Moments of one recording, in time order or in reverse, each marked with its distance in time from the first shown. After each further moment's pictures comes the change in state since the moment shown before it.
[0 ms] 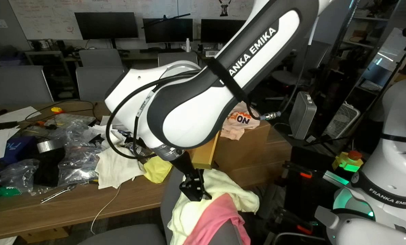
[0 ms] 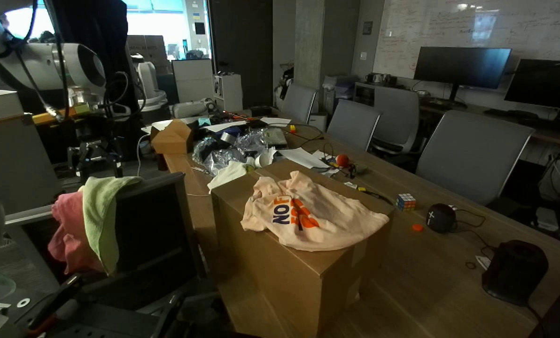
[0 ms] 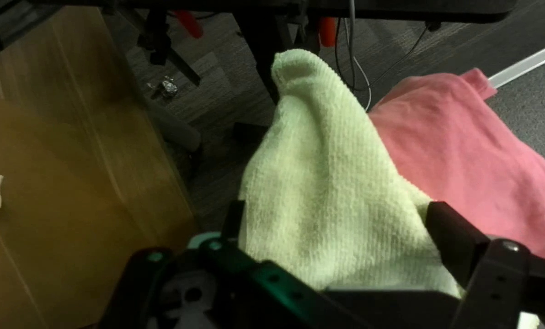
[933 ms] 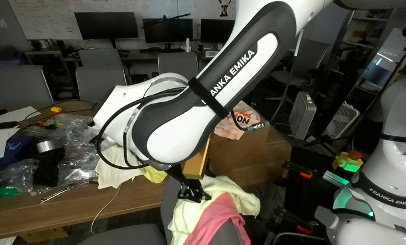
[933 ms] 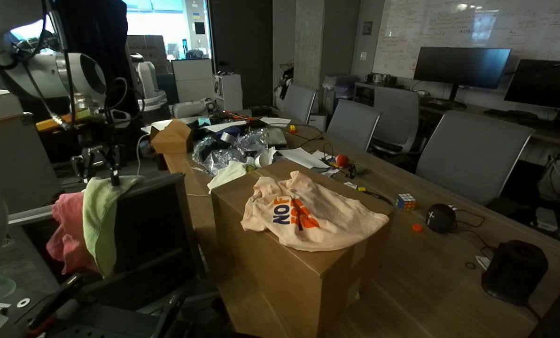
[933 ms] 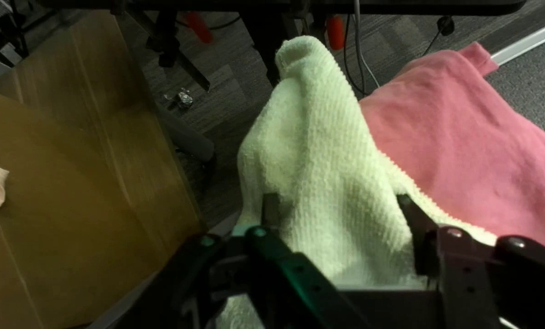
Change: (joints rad) arm 0.046 0.094 -0.028 0.097 -0.021 -0.065 0.017
